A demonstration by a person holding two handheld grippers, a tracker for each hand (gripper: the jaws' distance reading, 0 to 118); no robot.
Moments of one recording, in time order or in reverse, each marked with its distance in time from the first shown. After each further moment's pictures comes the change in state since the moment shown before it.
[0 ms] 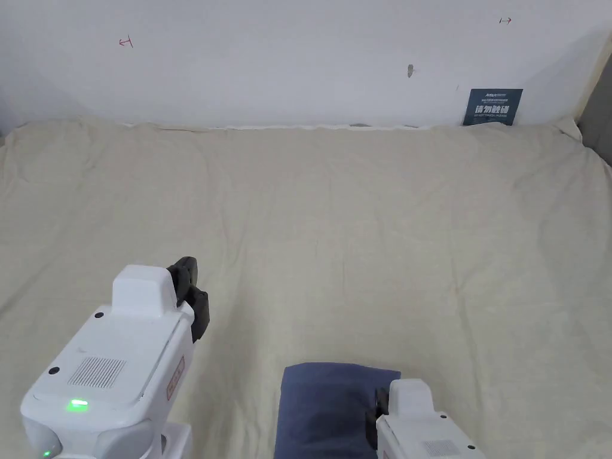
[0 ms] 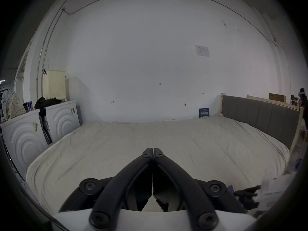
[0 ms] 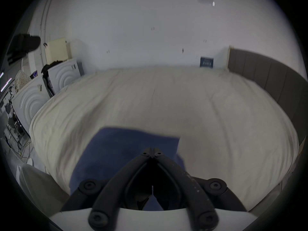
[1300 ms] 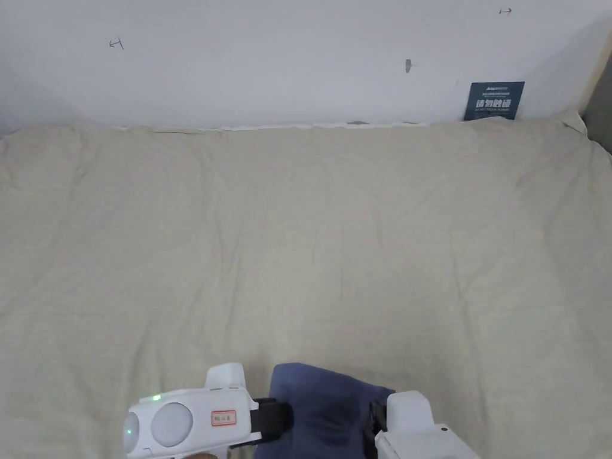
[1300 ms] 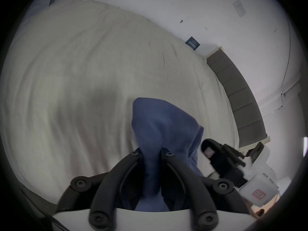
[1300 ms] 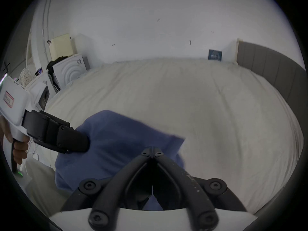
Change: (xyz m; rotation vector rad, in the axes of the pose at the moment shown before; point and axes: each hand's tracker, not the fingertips) left arm 0.022 -0.121 -0.102 -0.831 -0.400 0.466; right arm 0.009 0.030 0.021 0.037 0.068 0.039
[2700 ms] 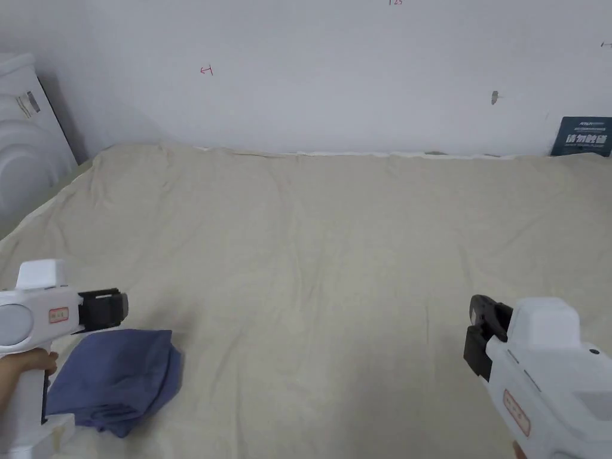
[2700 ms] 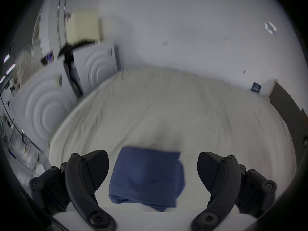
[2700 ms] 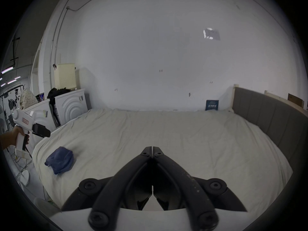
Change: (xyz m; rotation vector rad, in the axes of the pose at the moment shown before) left arm -0.157 0.148 0.231 0.483 0.675 -0.121; right arm -0.023 0.149 0.047 0.378 -0.072 0.023
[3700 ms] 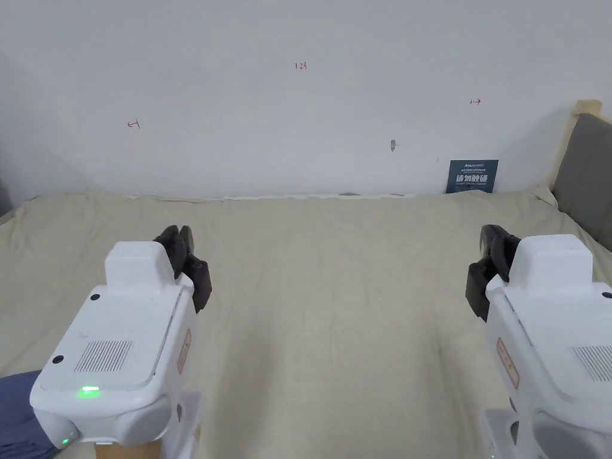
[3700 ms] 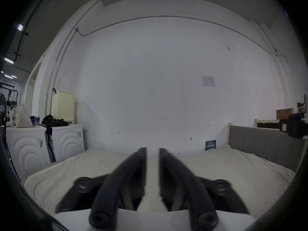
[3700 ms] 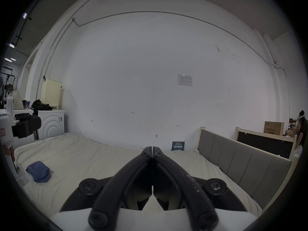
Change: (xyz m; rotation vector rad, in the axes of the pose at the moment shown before) left arm 0.262 -0.037 0.189 0.730 -0.219 -0.034; right arm 0.093 0.069 0.111 0.310 -0.216 0.098
